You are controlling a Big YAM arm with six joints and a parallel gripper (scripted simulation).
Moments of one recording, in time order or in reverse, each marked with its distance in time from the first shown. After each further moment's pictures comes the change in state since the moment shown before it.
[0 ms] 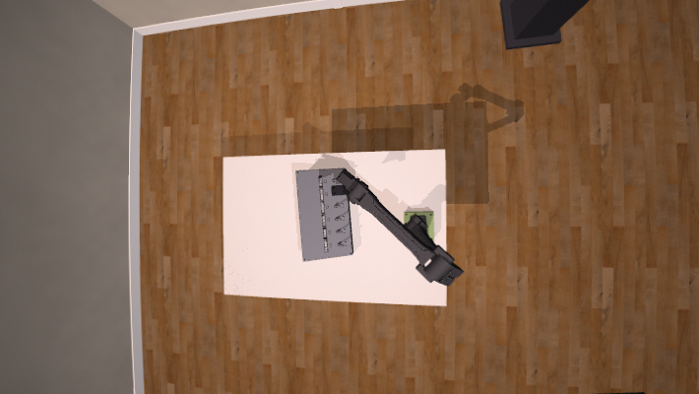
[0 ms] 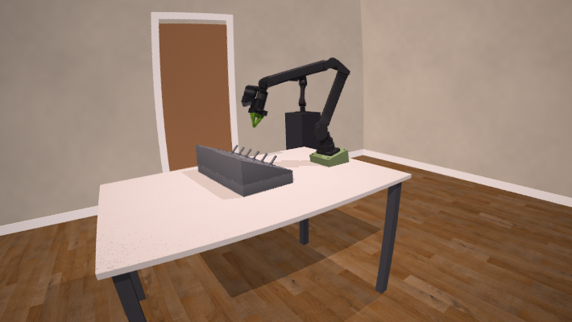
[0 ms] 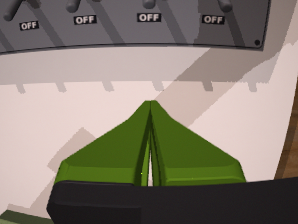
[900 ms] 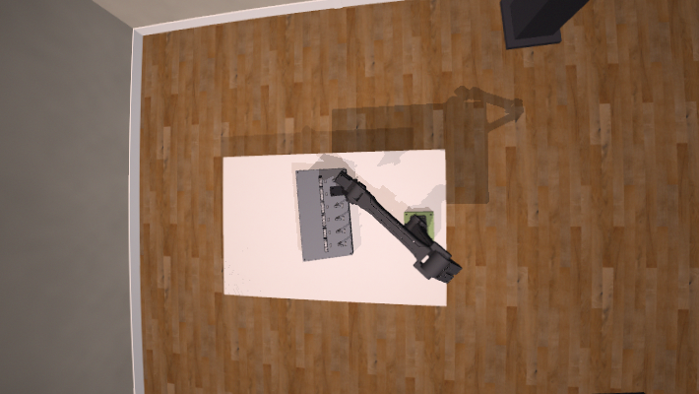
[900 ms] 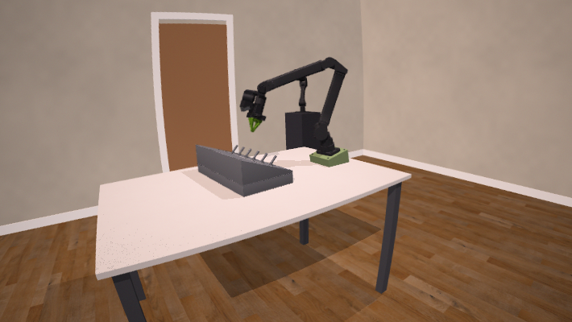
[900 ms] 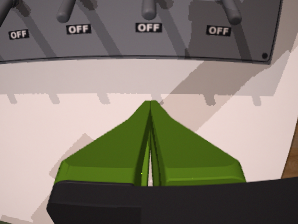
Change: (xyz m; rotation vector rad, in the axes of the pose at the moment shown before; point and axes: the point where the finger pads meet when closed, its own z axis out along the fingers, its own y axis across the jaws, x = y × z) arm -0.003 0.000 0.028 0.002 -0.005 -0.015
